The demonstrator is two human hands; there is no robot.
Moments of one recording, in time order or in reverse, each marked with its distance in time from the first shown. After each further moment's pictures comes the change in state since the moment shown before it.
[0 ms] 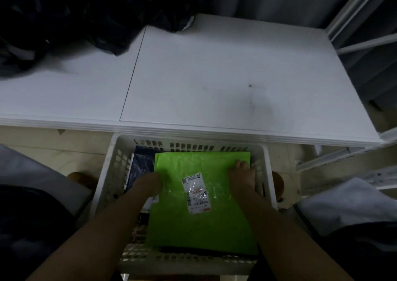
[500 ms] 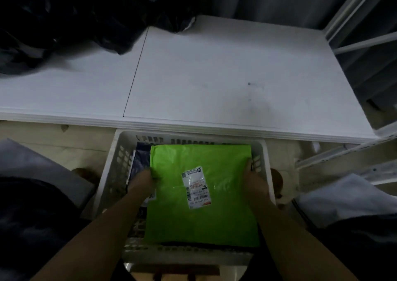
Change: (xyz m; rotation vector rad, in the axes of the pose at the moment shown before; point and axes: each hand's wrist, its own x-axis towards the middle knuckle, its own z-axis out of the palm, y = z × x) left_hand -0.026 -0.008 0.007 -0.229 0.314 -0.056; right_hand -0.022 0.020 0.022 0.810 0.045 0.303
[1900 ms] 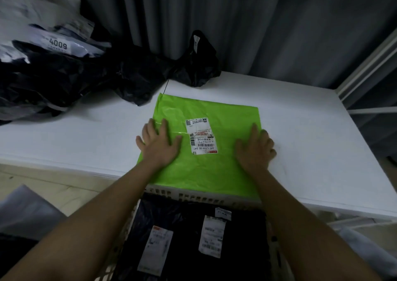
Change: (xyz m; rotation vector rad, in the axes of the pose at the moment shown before) left_hand 0.063 0.128 -0.173 -0.002 0.520 0.151; right_hand 0.096 -0.160 -0.139 0.114 0.543 -0.268
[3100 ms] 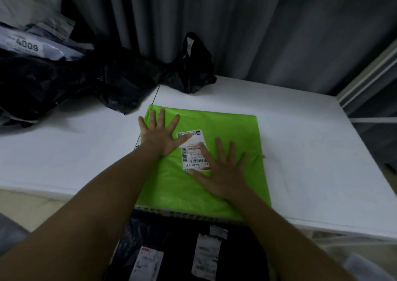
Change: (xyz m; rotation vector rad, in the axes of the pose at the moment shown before) left_hand 0.086 0.023 0.005 0.480 -0.154 0.196; right_hand -0.012 -0.032 0.023 -0.218 -0.421 -0.453
